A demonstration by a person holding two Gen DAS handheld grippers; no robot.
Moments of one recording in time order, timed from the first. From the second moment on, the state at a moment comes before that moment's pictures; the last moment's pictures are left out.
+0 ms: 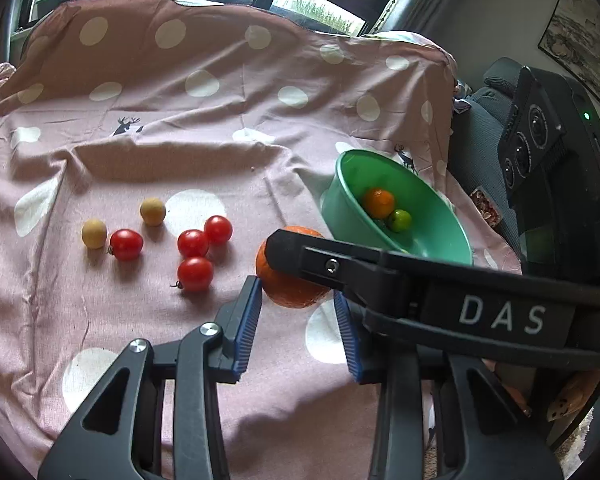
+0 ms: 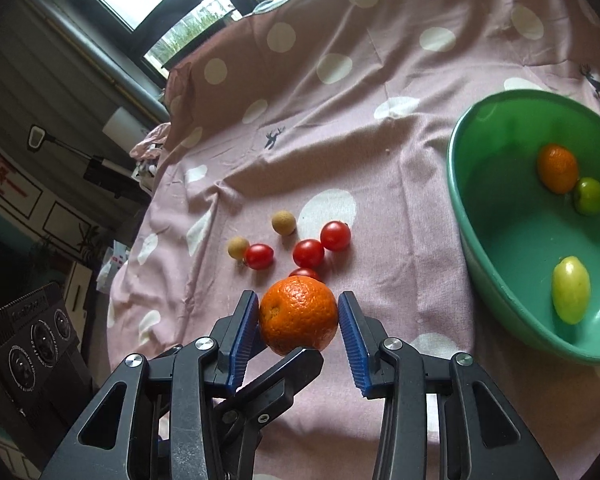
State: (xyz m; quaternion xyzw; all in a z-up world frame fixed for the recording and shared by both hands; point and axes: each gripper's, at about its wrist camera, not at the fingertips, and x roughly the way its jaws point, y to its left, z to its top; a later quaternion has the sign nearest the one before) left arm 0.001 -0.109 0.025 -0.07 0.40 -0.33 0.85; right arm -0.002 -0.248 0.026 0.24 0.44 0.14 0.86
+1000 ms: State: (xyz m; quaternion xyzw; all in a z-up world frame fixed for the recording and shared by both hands) left arm -0.006 -0.205 0.067 -0.03 0.36 -0.40 0.84; right arm -0.037 -0.344 0.058 0.30 0.34 0.07 0.89
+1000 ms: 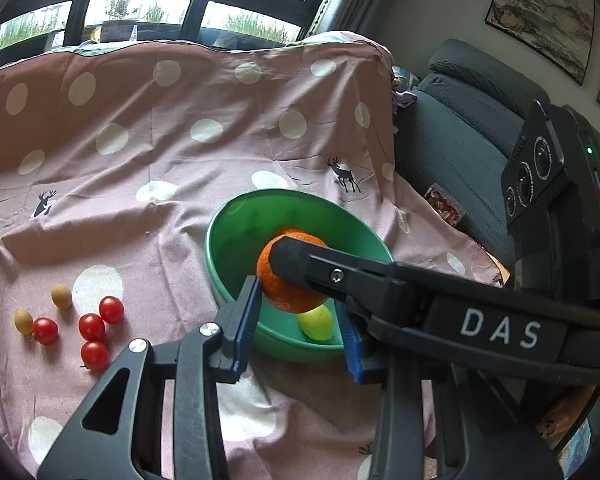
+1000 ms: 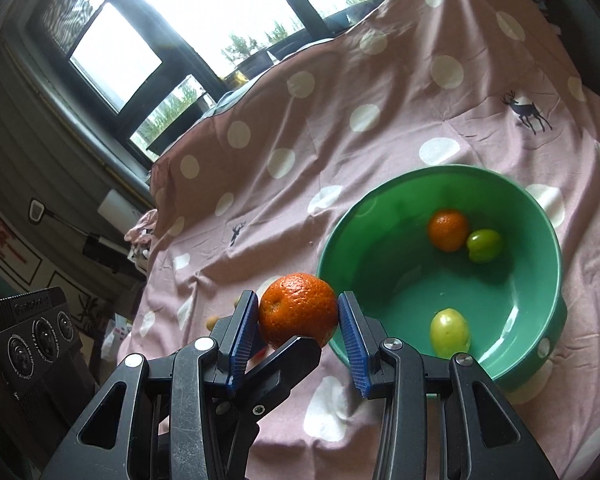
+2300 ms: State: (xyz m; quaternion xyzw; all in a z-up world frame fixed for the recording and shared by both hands) left arm 0.002 -0.296 0.034 -0.02 0.40 -0.46 0.79; right arm -0.050 -0.427 0.024 0.36 0.37 -0.06 0.86
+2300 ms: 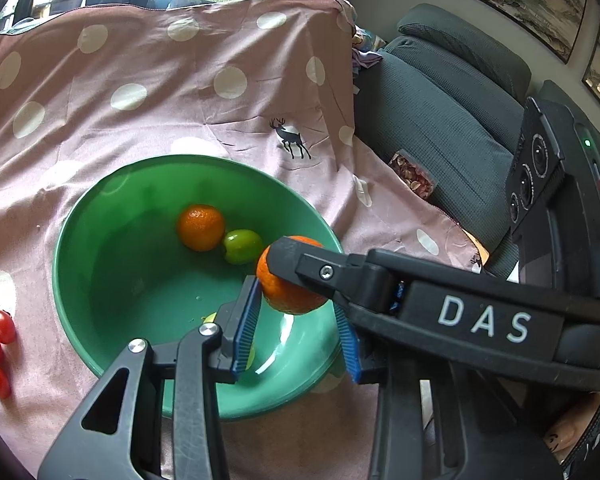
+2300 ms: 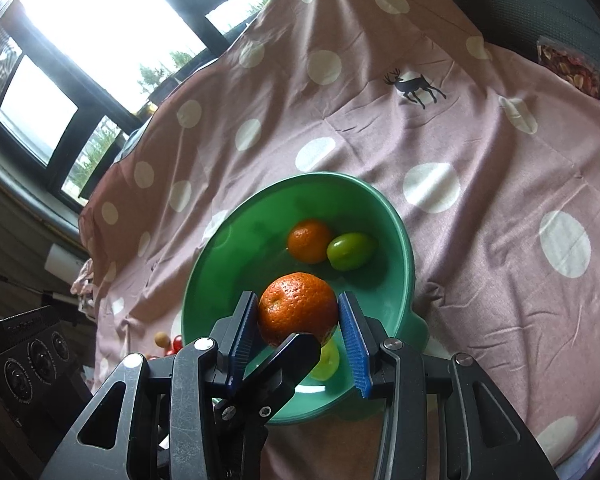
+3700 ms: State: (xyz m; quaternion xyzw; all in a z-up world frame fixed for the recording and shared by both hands) left arm 0.068 0.004 0.044 -0.12 0.38 -0.15 0.90; right arm -0.026 -0.323 0.055 0.18 0.34 -0.07 0.92
